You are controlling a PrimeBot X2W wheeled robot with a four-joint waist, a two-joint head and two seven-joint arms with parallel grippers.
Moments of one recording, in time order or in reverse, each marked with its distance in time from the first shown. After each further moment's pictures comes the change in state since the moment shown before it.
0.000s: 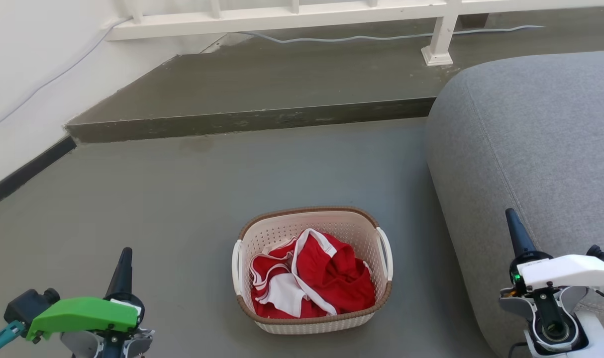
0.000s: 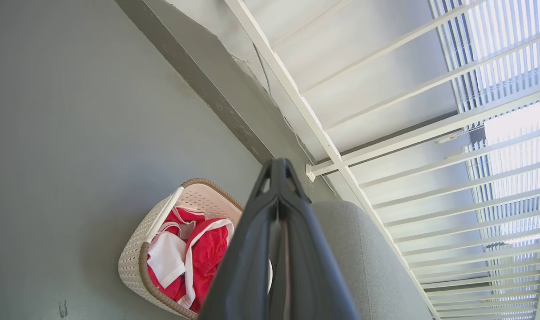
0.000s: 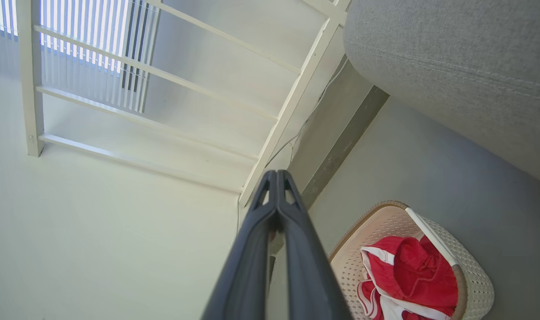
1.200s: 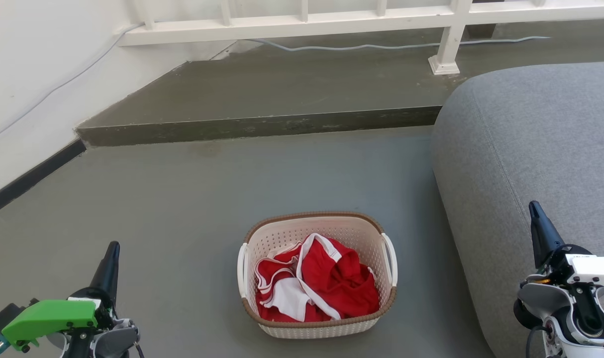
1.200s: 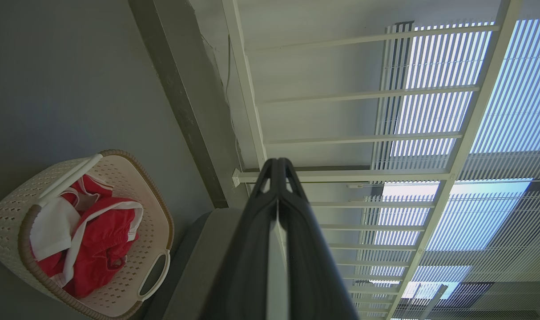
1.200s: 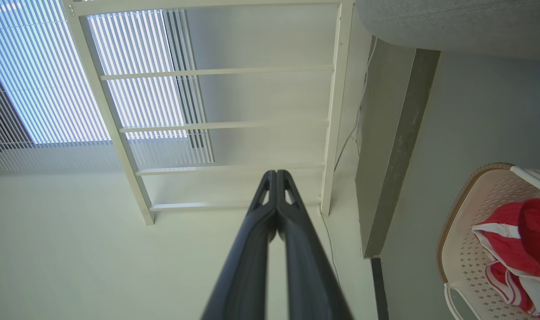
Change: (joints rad) left arm -0.013 -0.002 0.084 0.000 -0.443 -0.022 0.124; right arm -0.015 0.012 -0.118 0.000 0.440 0.021 0.121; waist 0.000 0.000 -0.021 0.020
